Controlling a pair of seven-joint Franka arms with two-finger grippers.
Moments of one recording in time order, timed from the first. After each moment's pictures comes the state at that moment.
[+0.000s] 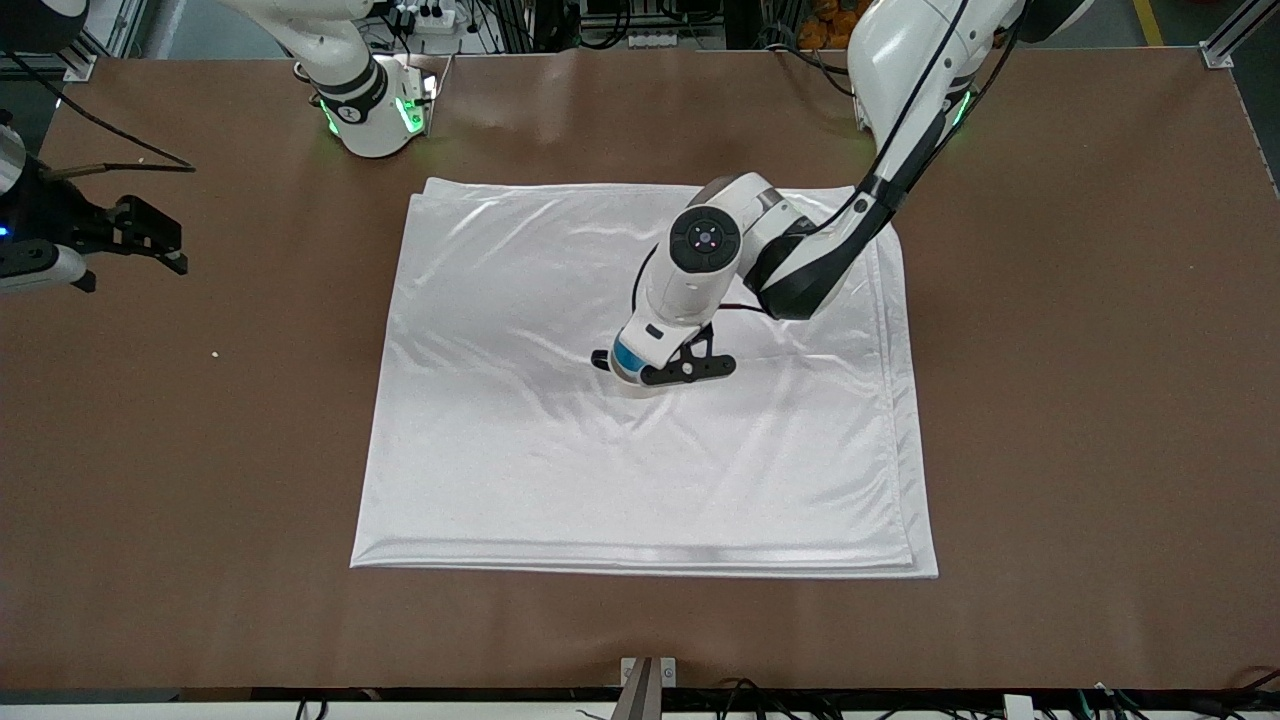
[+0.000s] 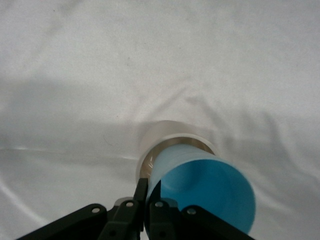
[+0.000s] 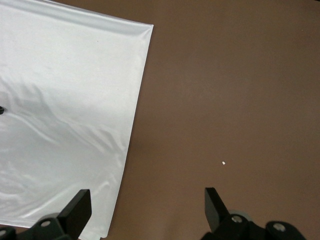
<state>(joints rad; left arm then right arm) -0.45 0.66 -0.37 -1.51 0.13 2.19 -0.97 -0.09 -0.03 0.09 -1.63 -0.01 1.62 -0.20</state>
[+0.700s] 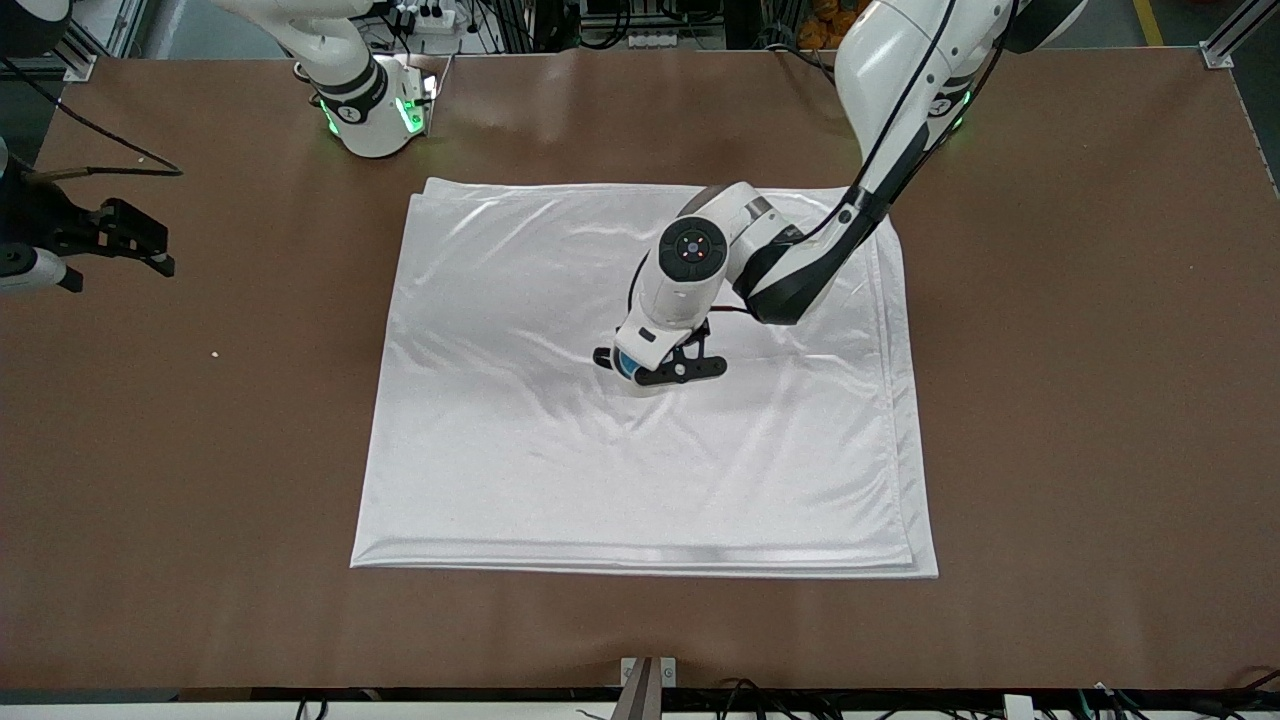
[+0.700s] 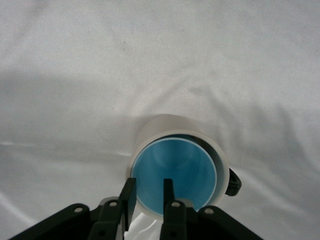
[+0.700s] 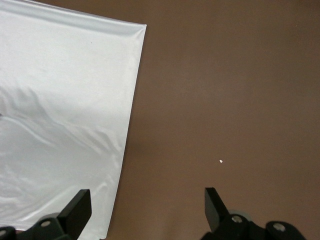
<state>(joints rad) -0.46 0.69 -0.36 -1.51 0.13 2.20 -0.98 -0.05 -0.03 0.04 -1.63 -0.01 1.62 -0.20</state>
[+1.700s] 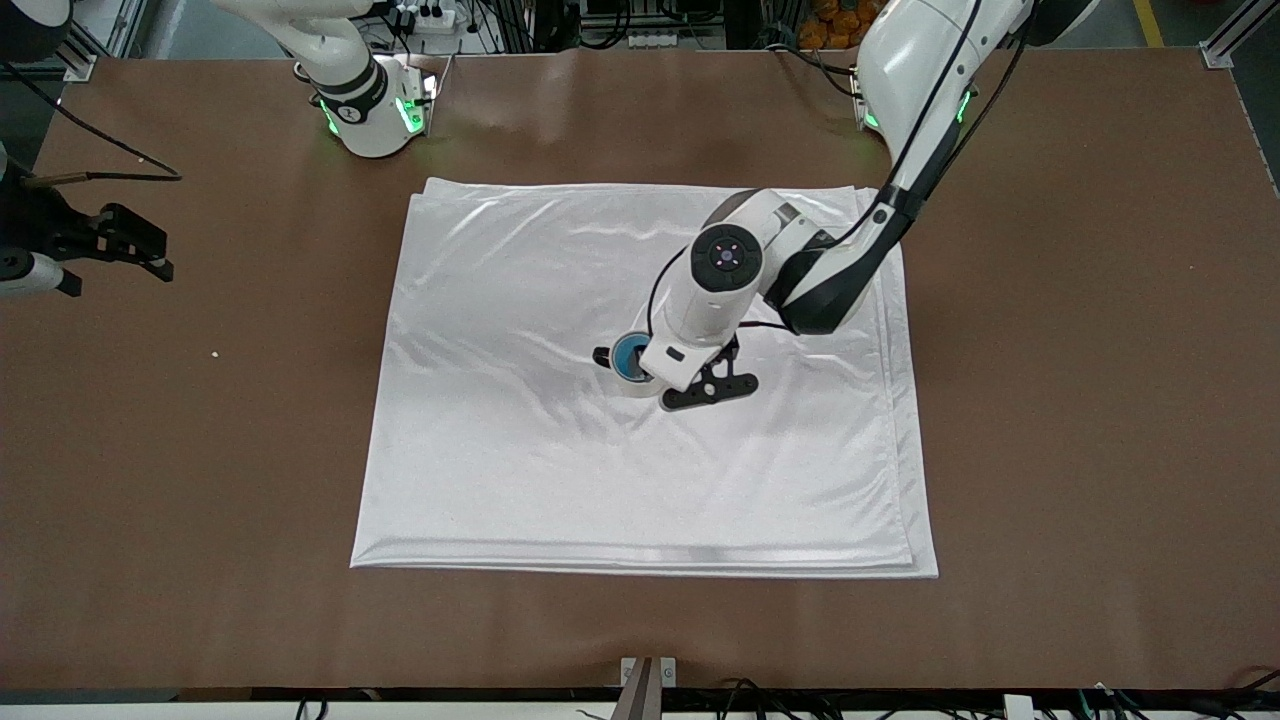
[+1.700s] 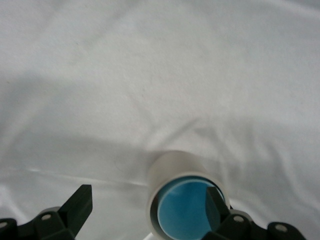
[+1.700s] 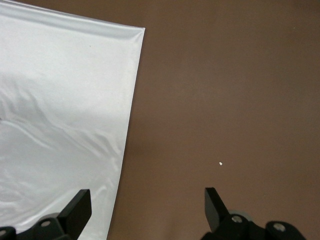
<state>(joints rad) -0.42 0.66 -0.30 -1.48 0.13 2.20 -0.98 -0.05 -0.02 0.04 -1.63 -0.01 1.64 -0.19</state>
